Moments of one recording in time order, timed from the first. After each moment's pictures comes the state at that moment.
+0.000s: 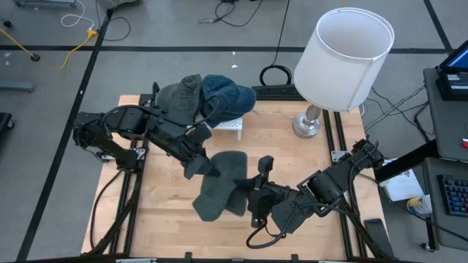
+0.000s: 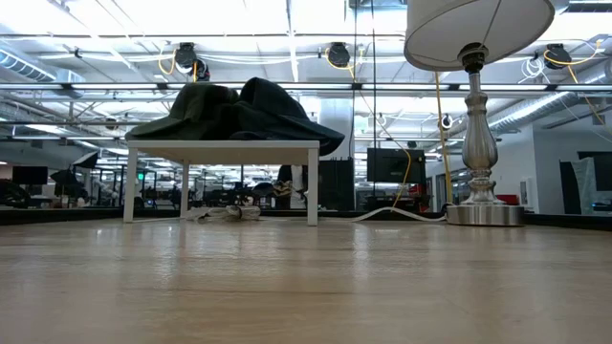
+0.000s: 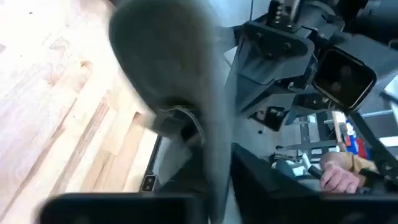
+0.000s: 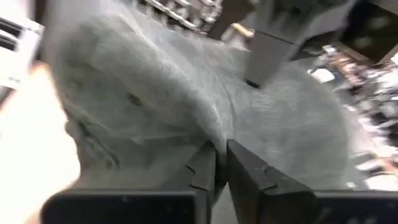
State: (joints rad) left arm -0.19 1.49 1.88 -0.86 0.26 -0.94; right arm 0.60 1.86 2.15 -0.85 0.86 -0.14
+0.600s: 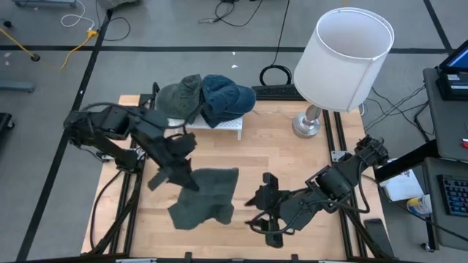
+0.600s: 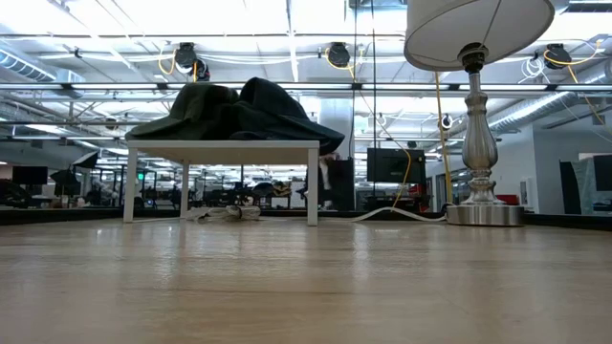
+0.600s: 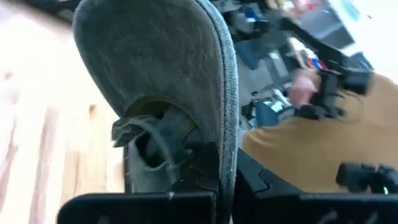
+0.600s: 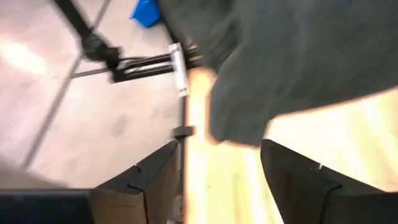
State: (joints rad) left arm -0.26 1.42 1.88 -0.85 0.46 -0.69; right arm 0.61 1.81 2.15 -0.96 0.34 0.57
